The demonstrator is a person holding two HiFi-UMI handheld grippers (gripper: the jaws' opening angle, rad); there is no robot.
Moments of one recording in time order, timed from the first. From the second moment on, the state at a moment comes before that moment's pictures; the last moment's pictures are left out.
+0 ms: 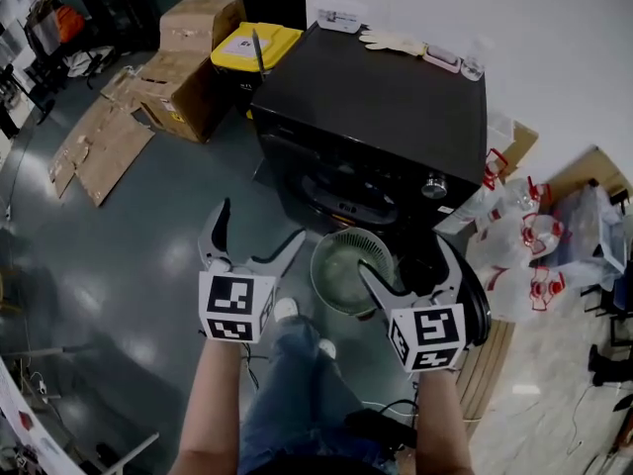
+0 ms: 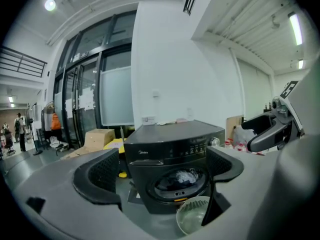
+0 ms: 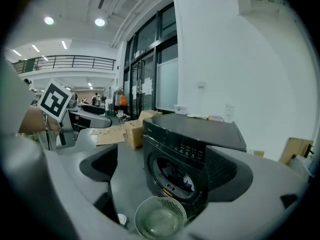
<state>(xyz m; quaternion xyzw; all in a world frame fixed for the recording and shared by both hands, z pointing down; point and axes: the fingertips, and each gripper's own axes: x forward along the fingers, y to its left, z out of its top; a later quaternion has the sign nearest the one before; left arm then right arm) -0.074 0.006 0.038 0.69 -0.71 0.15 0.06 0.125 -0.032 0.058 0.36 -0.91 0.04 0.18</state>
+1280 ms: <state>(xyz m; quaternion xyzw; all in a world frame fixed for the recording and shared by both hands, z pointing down) -0.196 -0.097 0.350 0.68 -0.69 0.20 0.17 -0.018 -0.150 0.357 0.35 -0.89 0.13 0.26</state>
